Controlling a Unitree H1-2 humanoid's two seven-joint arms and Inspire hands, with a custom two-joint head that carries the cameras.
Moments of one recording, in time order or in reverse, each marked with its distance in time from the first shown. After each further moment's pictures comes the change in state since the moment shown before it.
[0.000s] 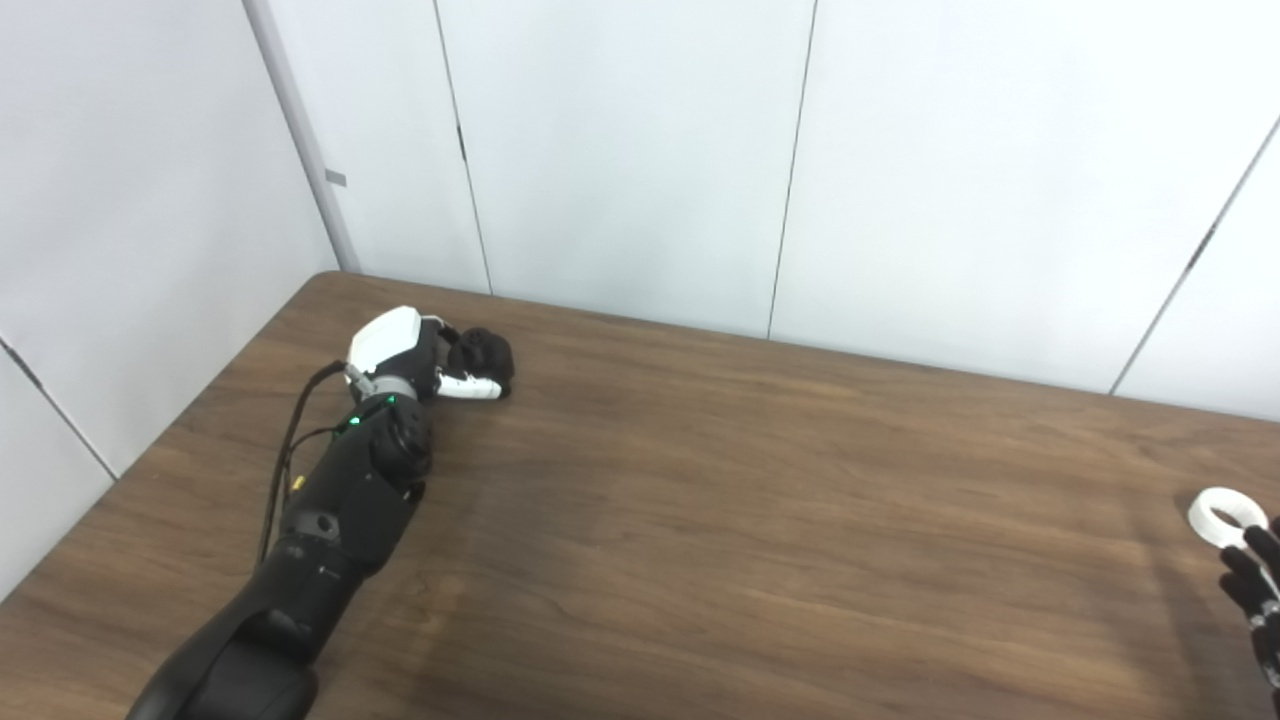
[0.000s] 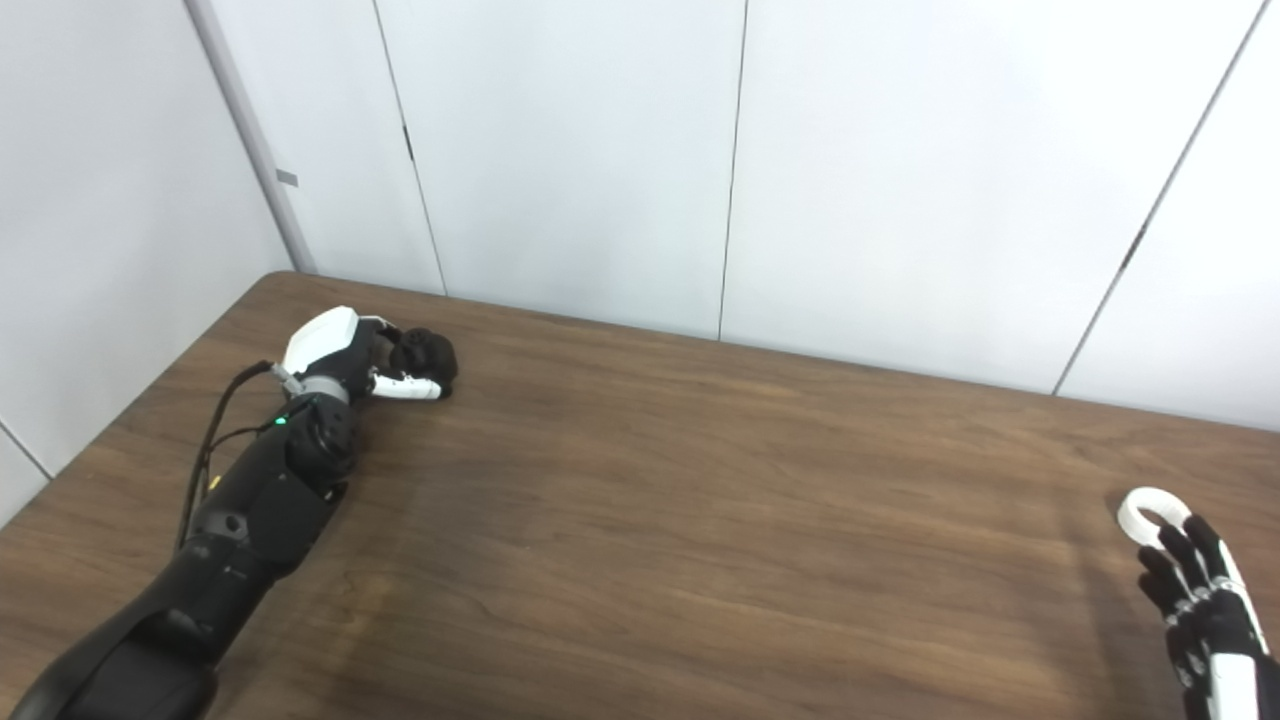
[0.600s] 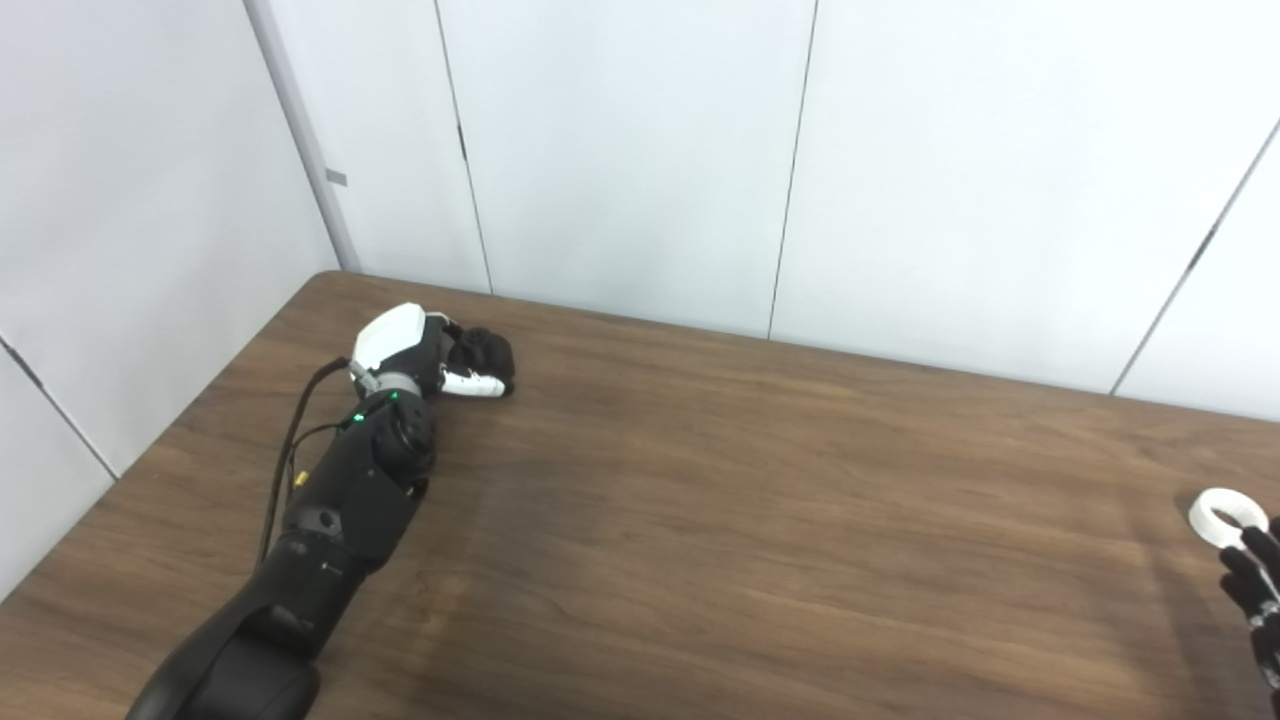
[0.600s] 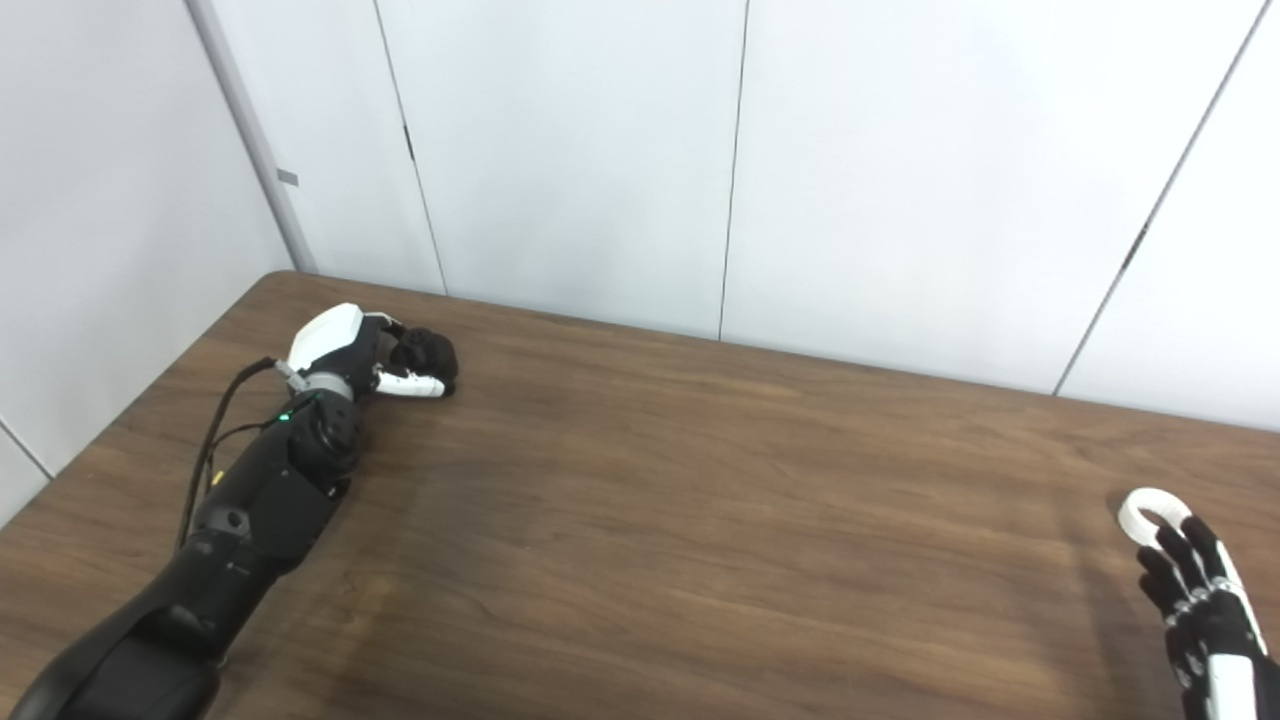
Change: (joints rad) left arm -0.005 0.000 -0.008 0.000 -0.018 0.000 0.000; right arm 0.001 0.000 0.000 -0.001 0.006 0.001 0.005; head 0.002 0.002
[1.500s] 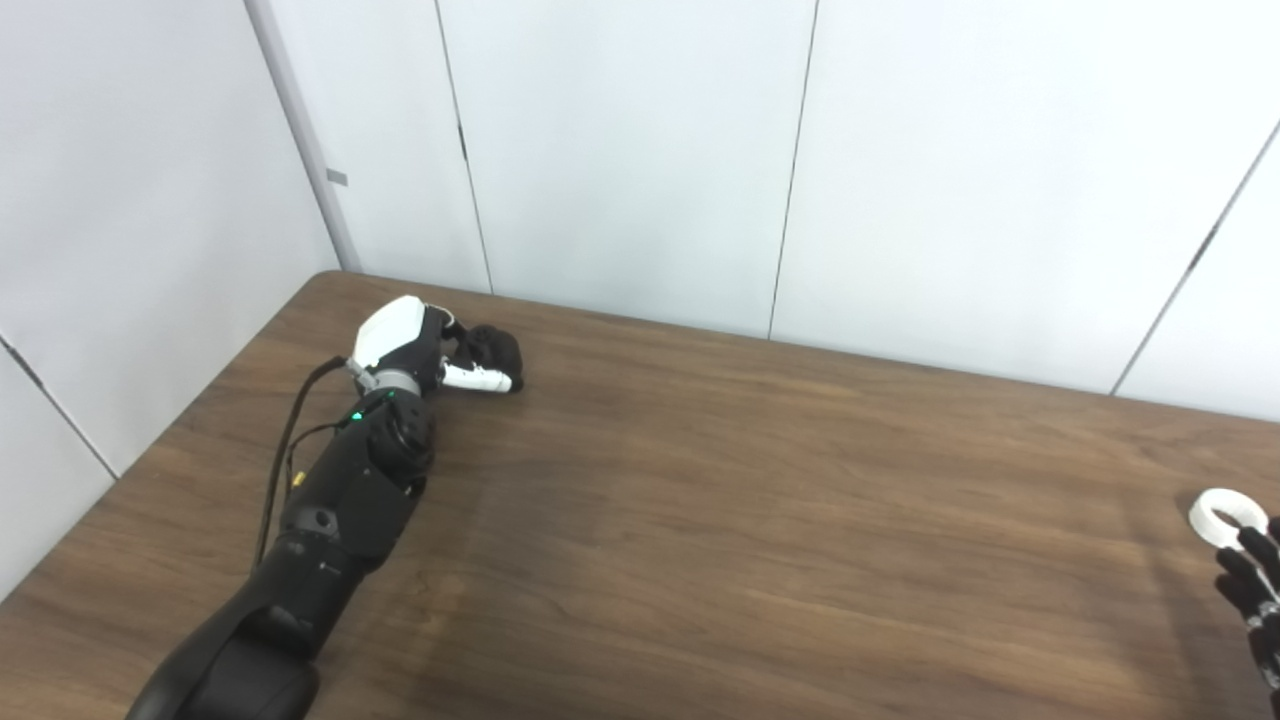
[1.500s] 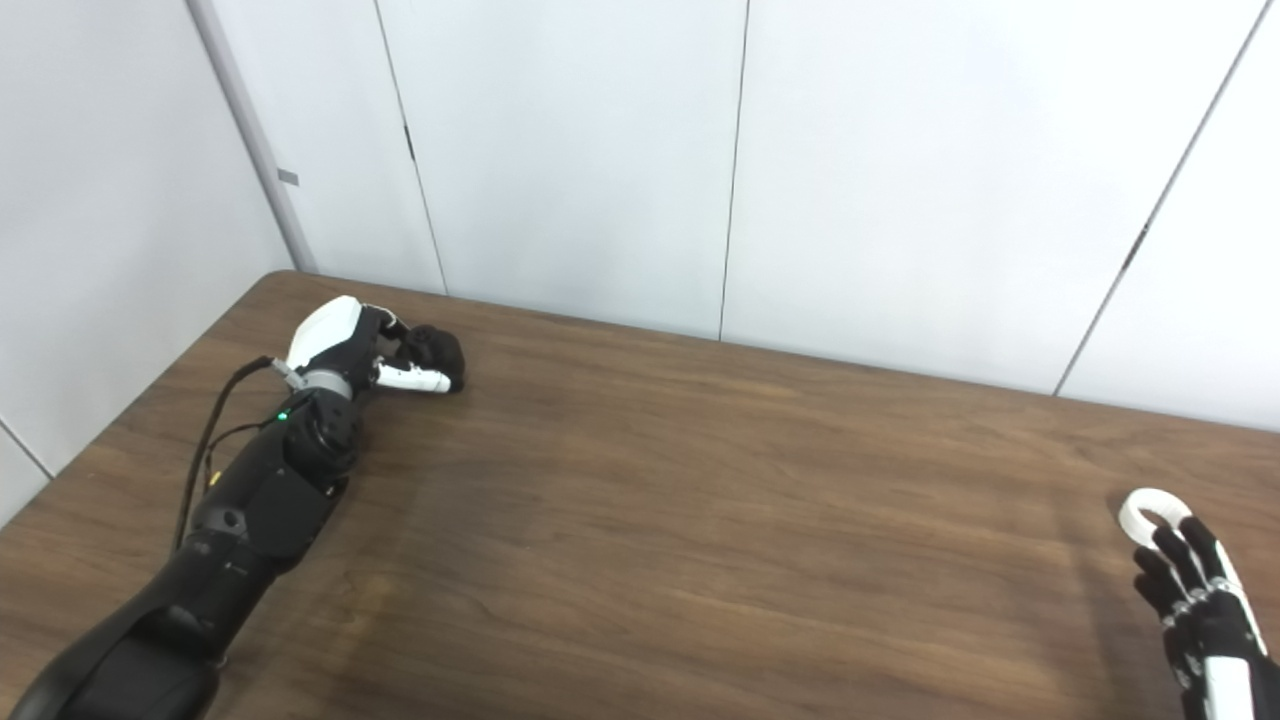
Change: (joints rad) left arm 0.003 0.000 0.013 0.000 -0.027 -0.035 0.030; right arm 0.001 0.000 -0.001 0.000 0.003 0.001 0.004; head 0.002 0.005
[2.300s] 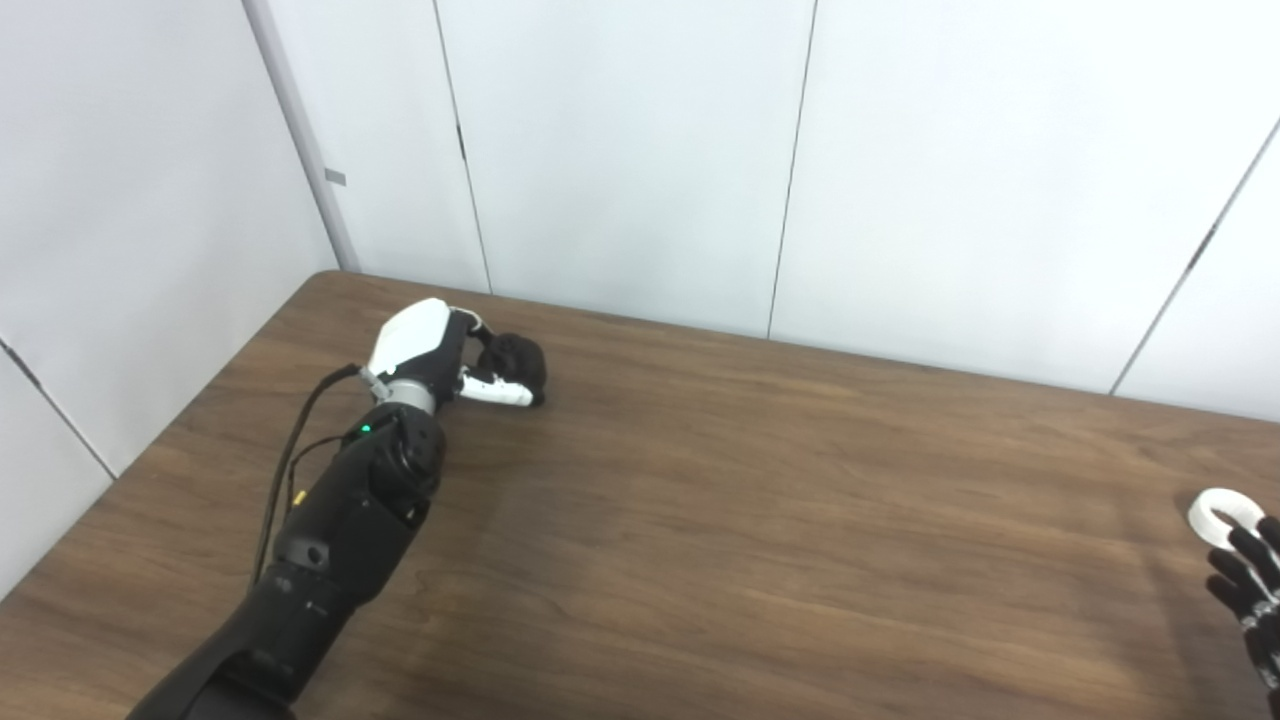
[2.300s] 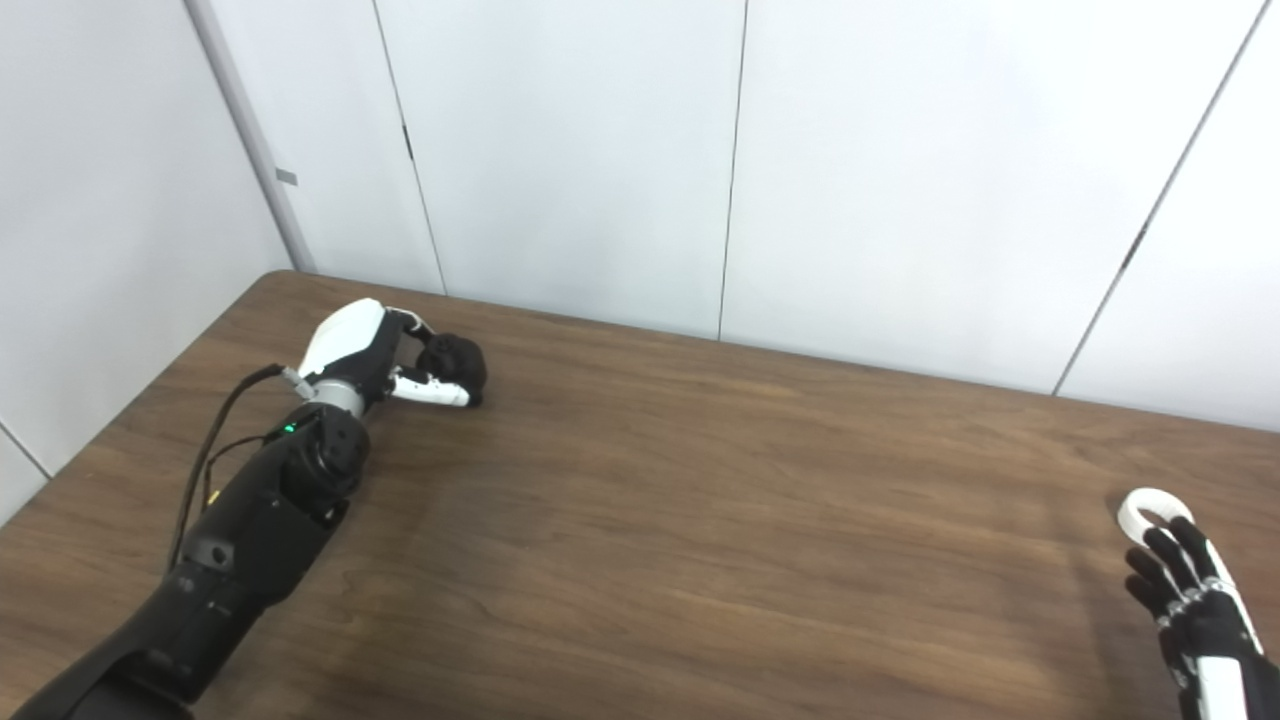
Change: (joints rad) left arm 0.097 0.008 -0.051 -0.269 0.036 0.039 -0.088; right arm 0.005 0.001 0.001 -0.006 -0.024 -0.002 -0.012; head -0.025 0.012
